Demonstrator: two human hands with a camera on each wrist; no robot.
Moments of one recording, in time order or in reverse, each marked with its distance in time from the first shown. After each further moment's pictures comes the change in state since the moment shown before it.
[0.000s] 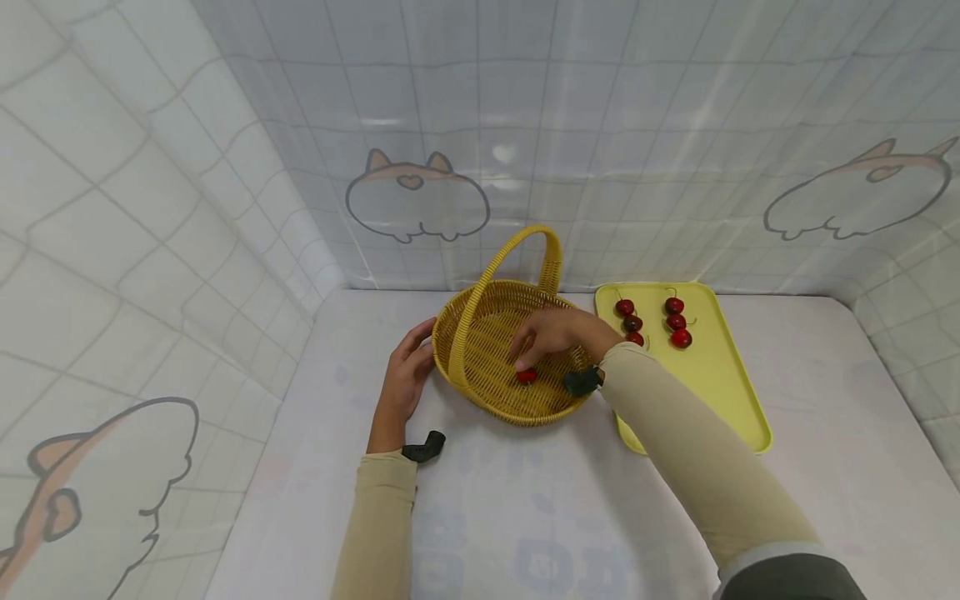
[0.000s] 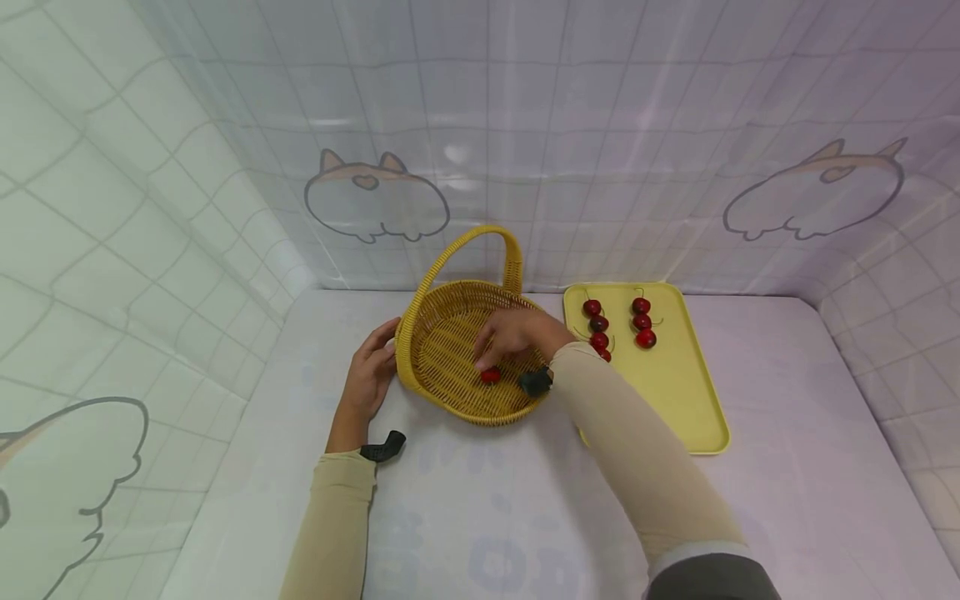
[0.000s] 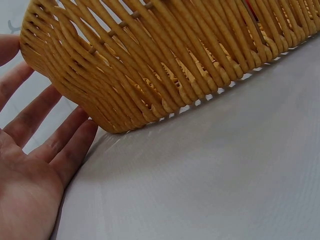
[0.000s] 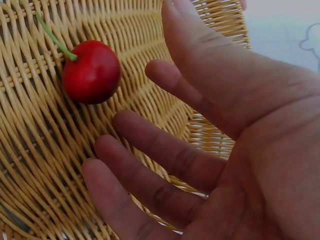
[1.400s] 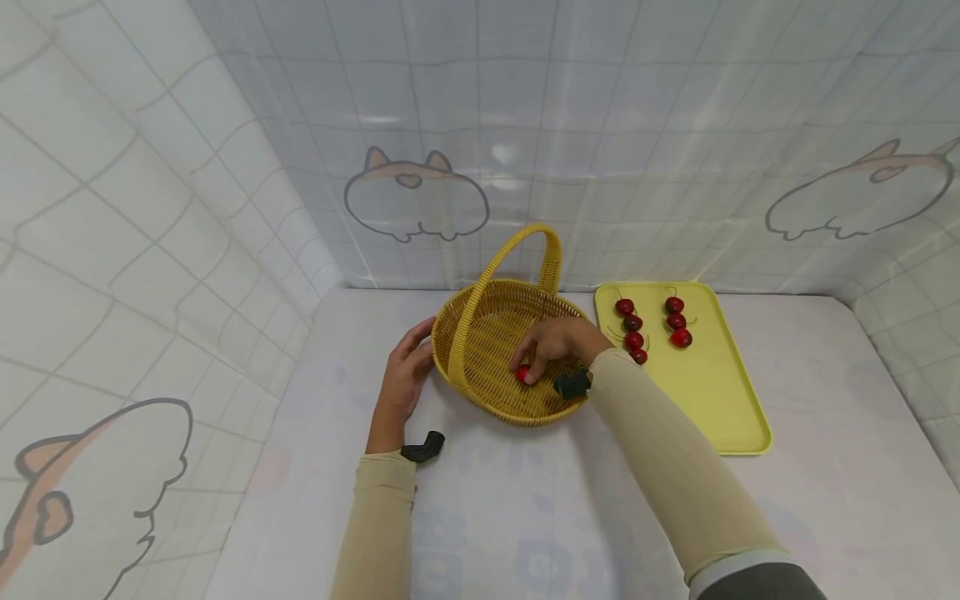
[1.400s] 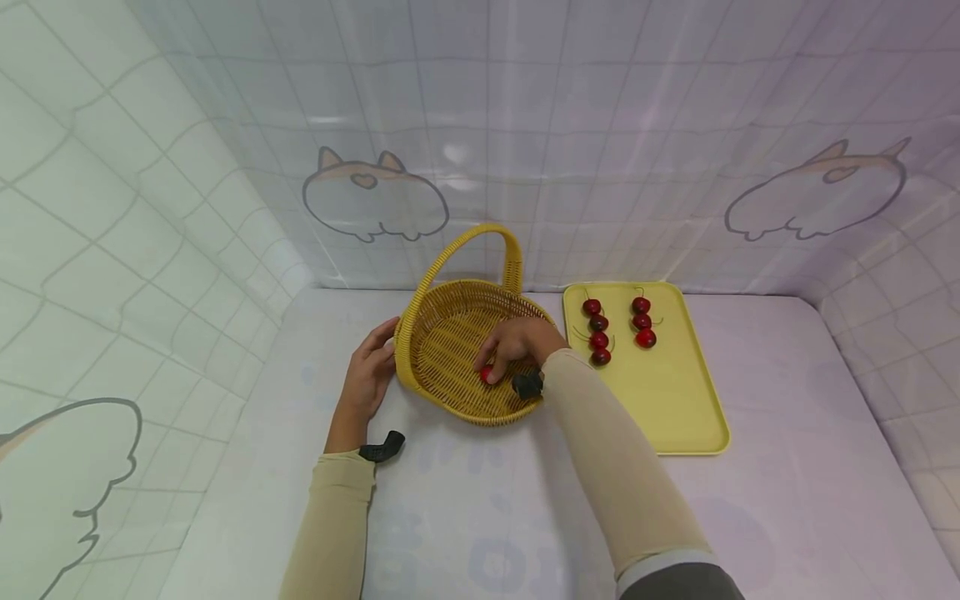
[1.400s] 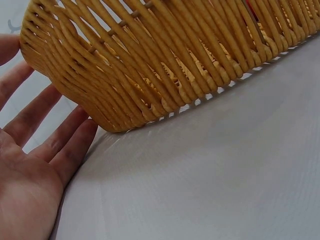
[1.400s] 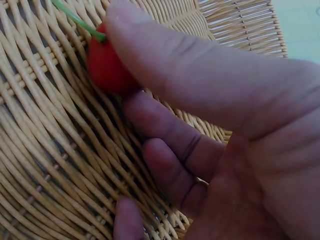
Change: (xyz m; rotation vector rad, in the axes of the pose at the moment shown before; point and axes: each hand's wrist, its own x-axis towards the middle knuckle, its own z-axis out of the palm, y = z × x) left_hand 0.000 0.001 0.000 -0.011 -0.007 -0.004; right_hand 0.020 0.020 0.010 0.059 -0.046 0.026
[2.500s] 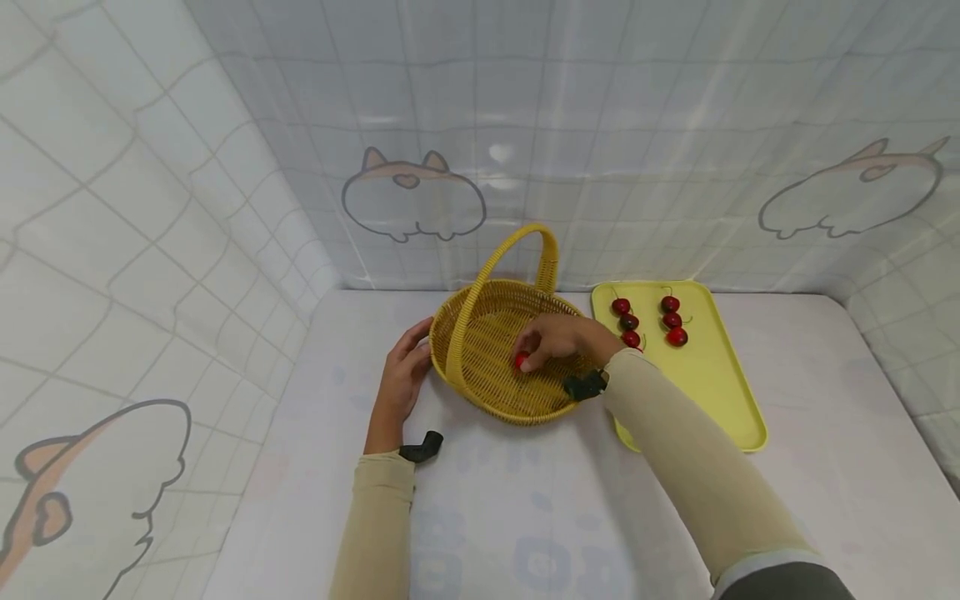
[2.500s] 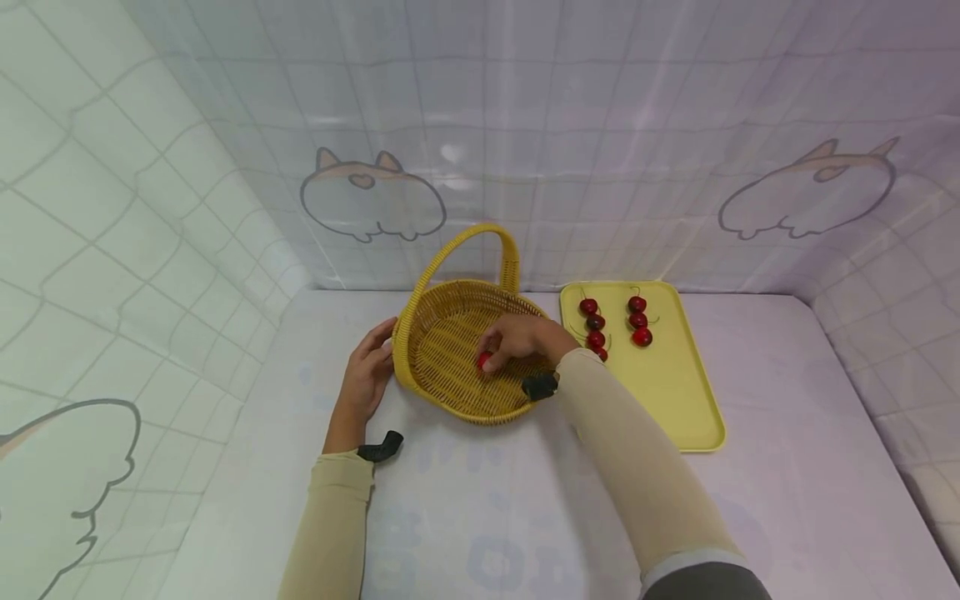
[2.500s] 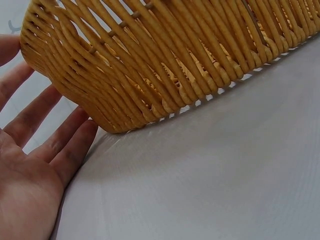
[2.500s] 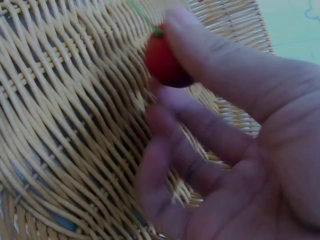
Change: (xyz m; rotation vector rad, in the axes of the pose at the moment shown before) left_hand -0.001 0.000 0.001 0.006 -0.002 0.006; right_hand -0.013 0.008 -0.001 -0.040 0.128 -0.148
